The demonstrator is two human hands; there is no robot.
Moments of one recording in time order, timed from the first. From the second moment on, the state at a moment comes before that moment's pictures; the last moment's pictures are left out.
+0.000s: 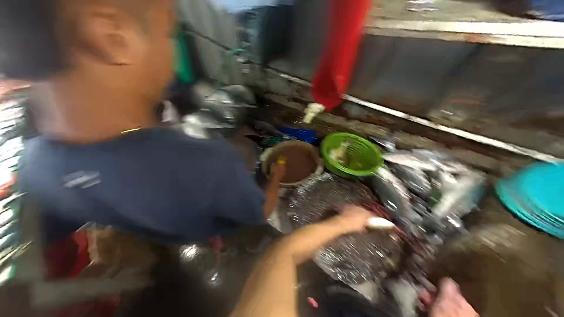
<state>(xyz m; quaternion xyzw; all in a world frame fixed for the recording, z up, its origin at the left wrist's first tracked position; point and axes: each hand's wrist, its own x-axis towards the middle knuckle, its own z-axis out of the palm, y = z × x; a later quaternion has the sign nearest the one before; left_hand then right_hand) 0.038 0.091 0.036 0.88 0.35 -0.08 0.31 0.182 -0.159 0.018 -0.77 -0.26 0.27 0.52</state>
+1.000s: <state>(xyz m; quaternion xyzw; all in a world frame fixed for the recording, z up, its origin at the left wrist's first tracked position) 0.064 0.073 -0.001 0.89 0.37 -0.23 0.11 0.184 -0.038 -0.016 -0.83 -0.33 0.33 0.31</state>
